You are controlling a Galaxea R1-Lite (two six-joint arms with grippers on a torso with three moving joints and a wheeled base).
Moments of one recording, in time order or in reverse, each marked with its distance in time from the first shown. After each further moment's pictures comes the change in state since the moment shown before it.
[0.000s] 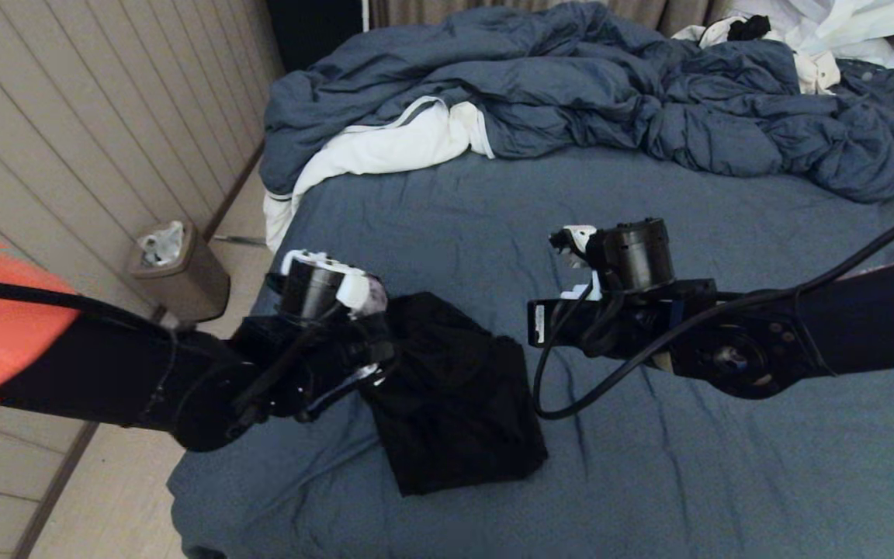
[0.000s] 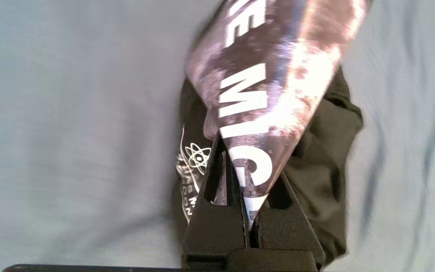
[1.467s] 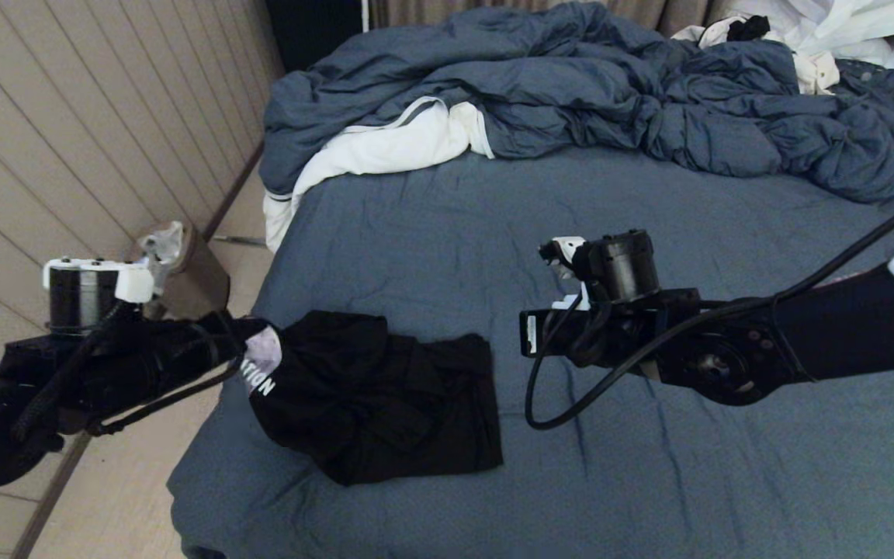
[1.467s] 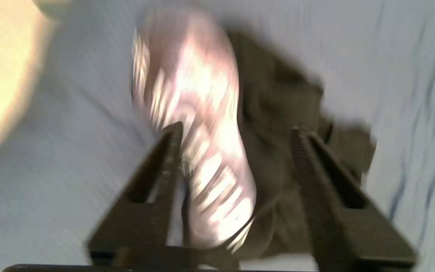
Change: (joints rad) left arm 0.451 -0.234 0.332 -0.175 -0.335 0.056; right arm 0.018 0.029 0.001 0.000 -0.005 0.000
